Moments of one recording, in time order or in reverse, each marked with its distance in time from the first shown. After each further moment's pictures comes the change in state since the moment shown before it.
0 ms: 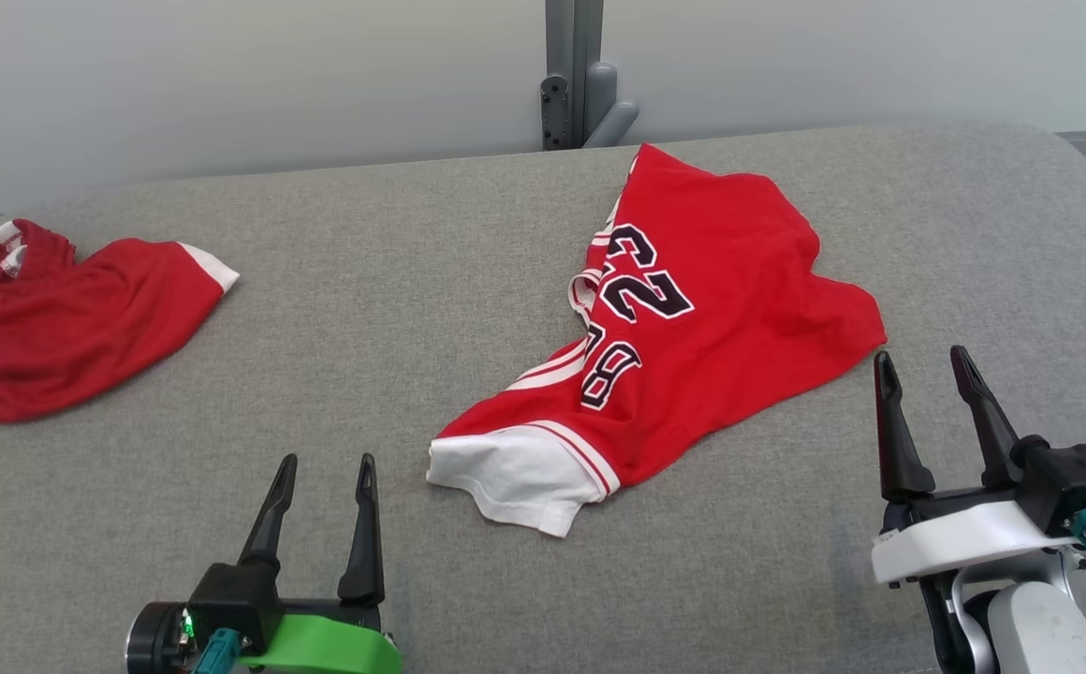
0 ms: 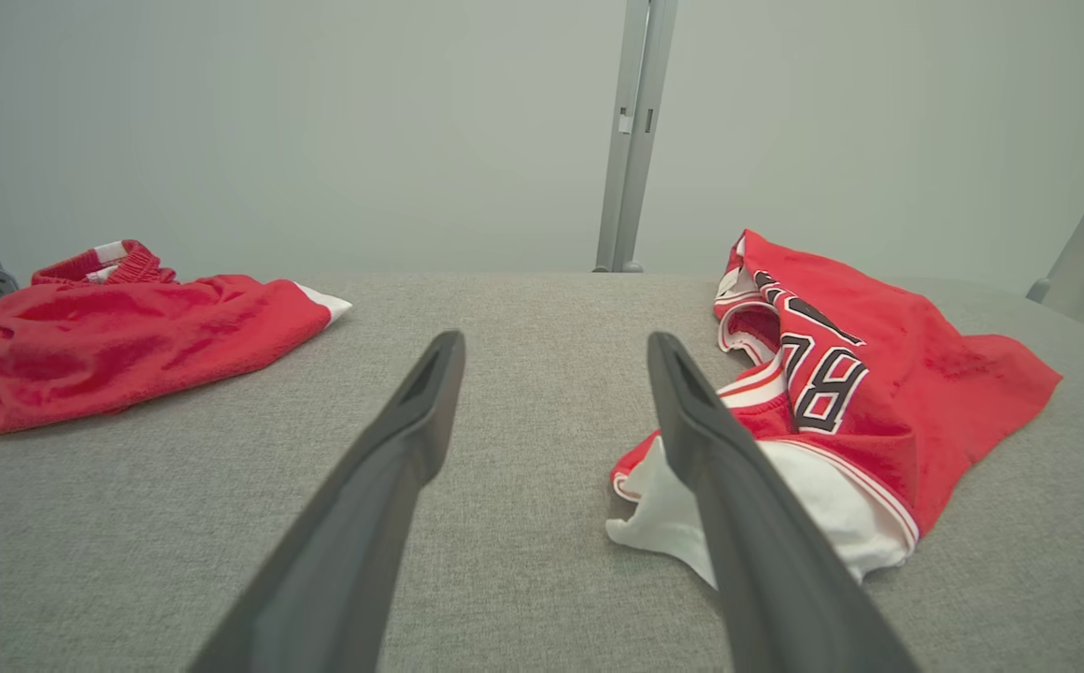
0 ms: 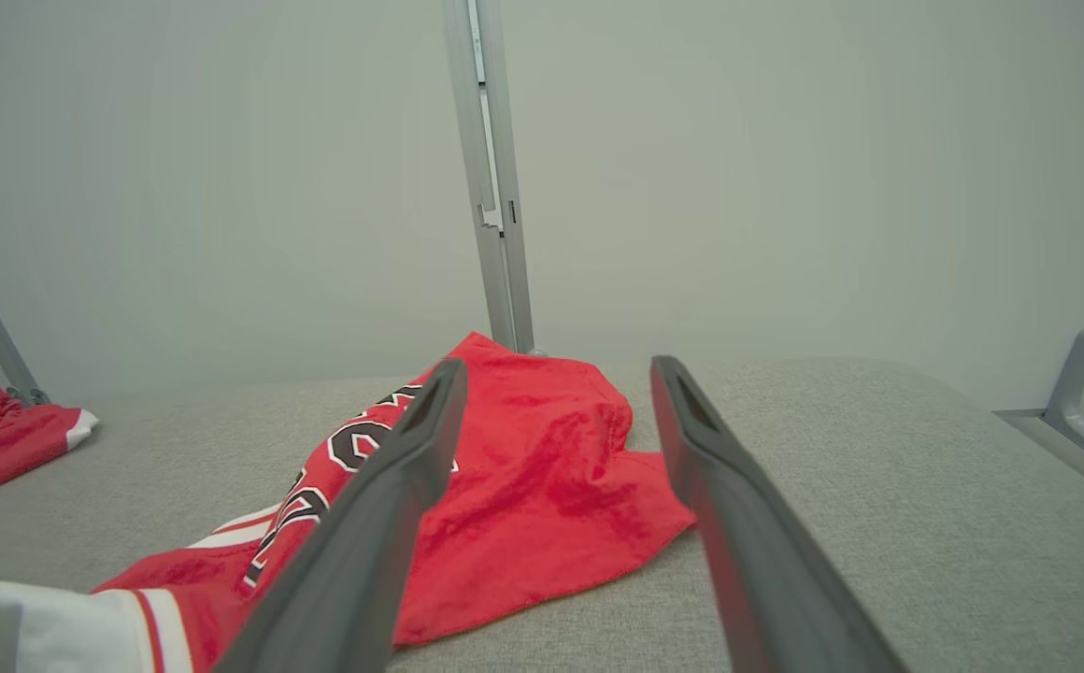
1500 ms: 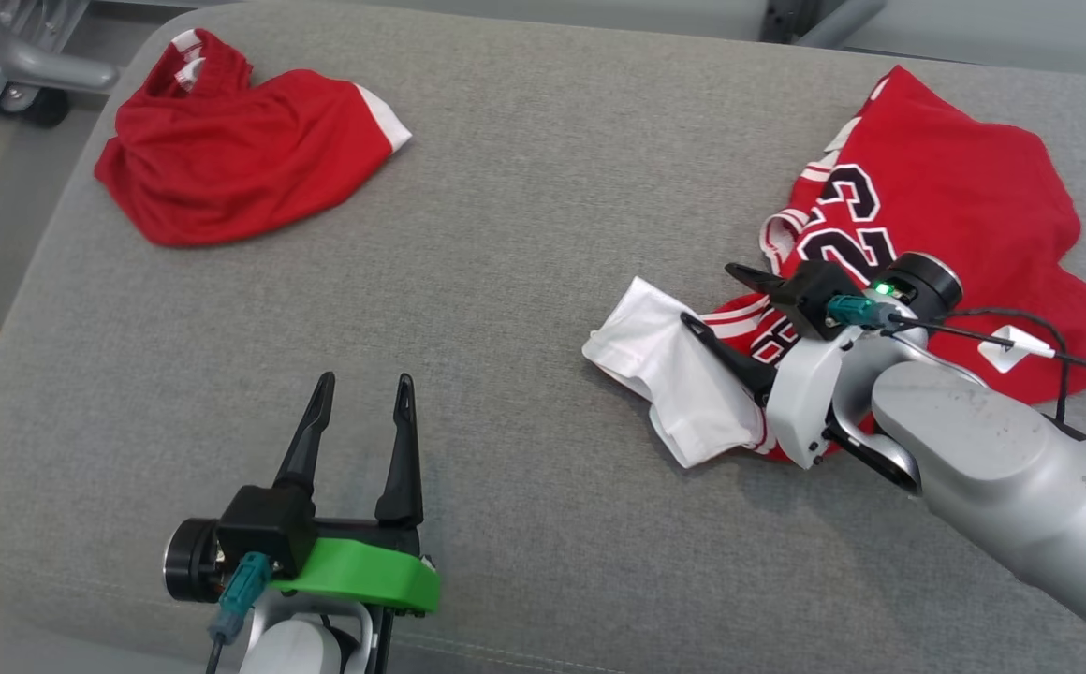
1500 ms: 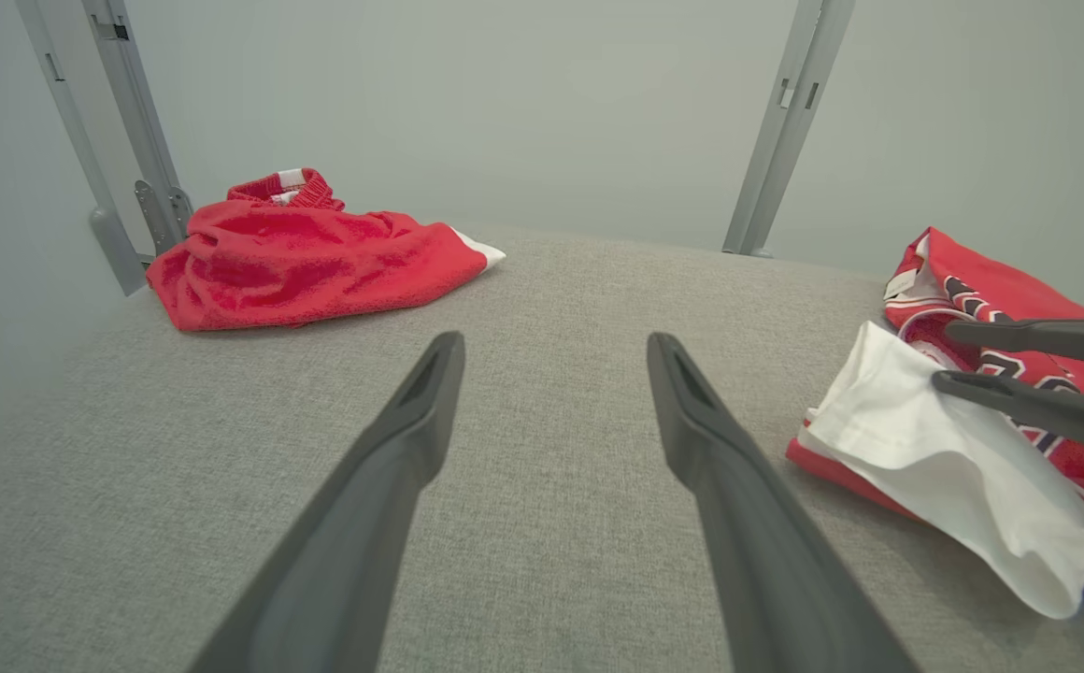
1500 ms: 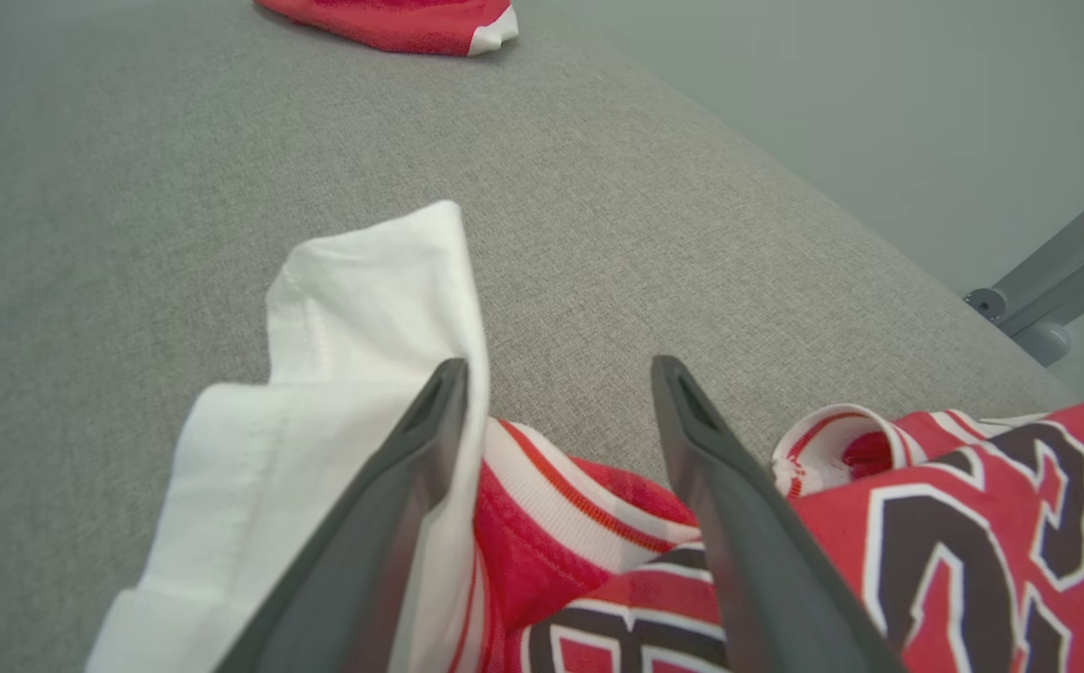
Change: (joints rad) left arm -0.146 0.000 -0.102 0.020 -0.081 0.056 0.000; right arm -0.853 -0.353 1.290 0.632 0.569 0.000 0.005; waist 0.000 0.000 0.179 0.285
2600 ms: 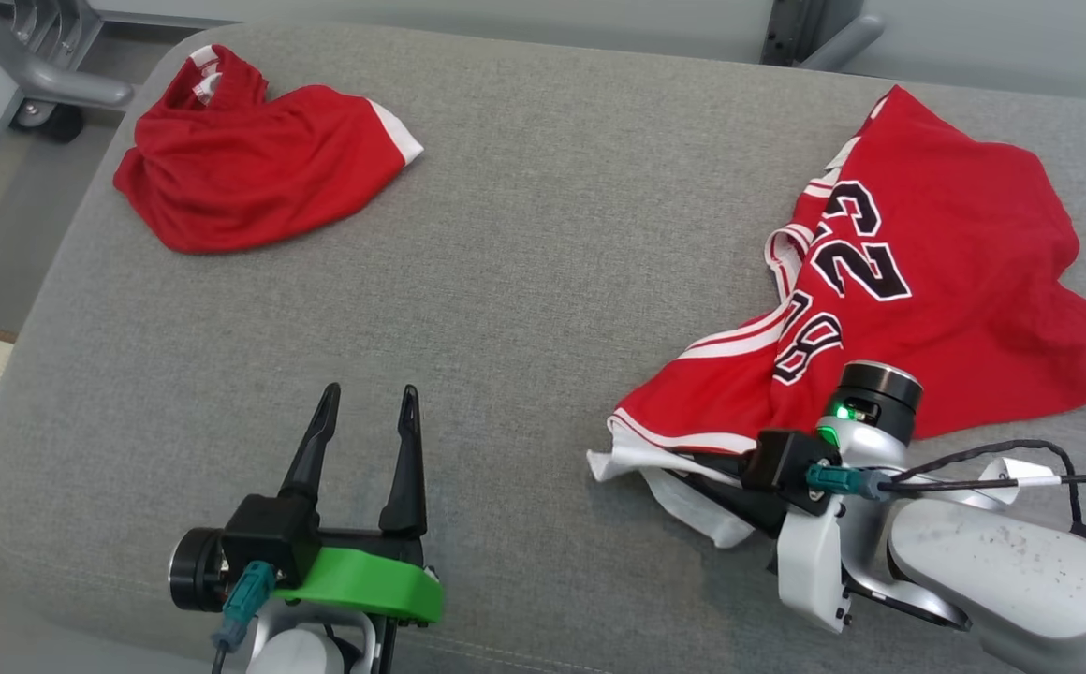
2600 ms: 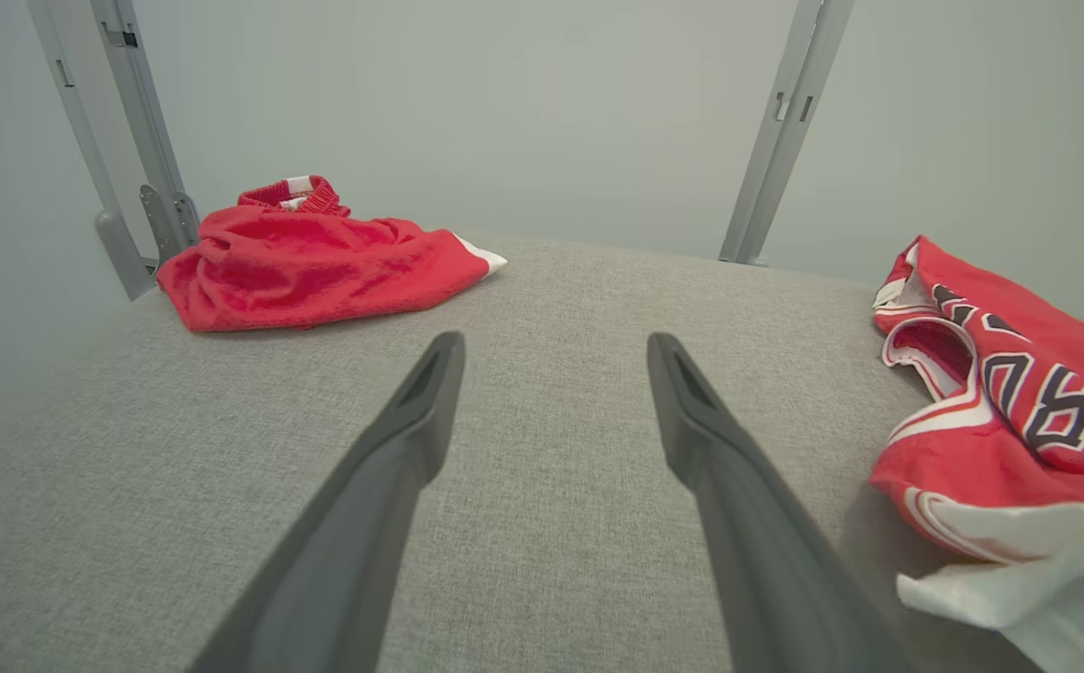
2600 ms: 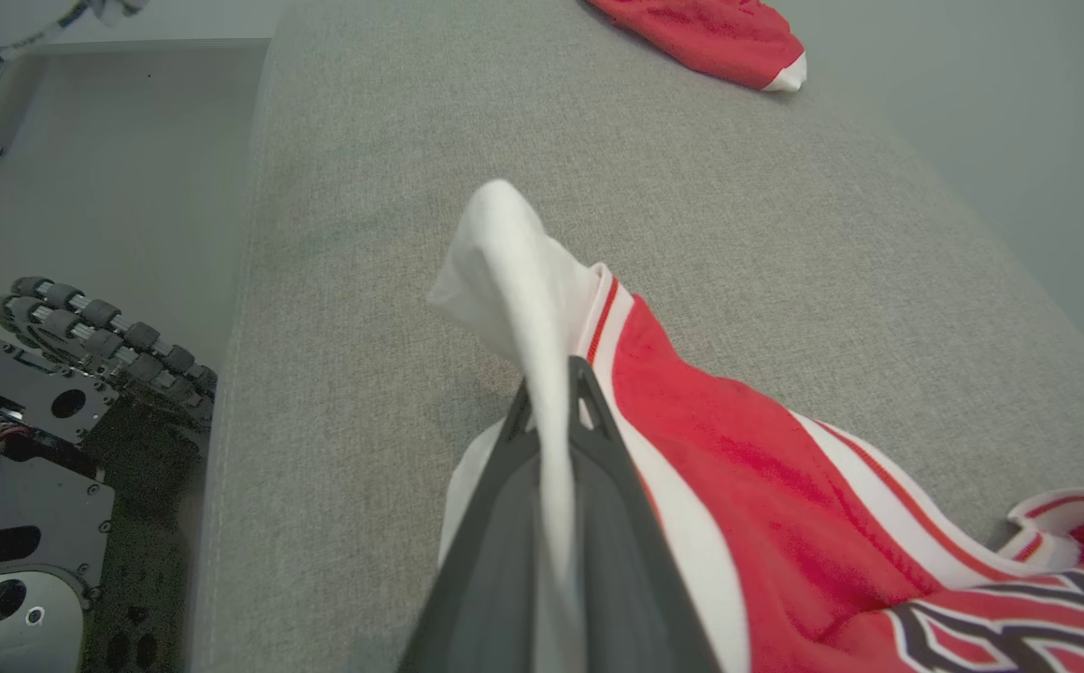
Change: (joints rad) left arm 0.019 0.000 -0.004 -0.002 0.003 -0.005 0.000; right arm 0.172 -0.239 0.017 -0.595 -0.175 0.000 0.166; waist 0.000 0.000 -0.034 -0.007
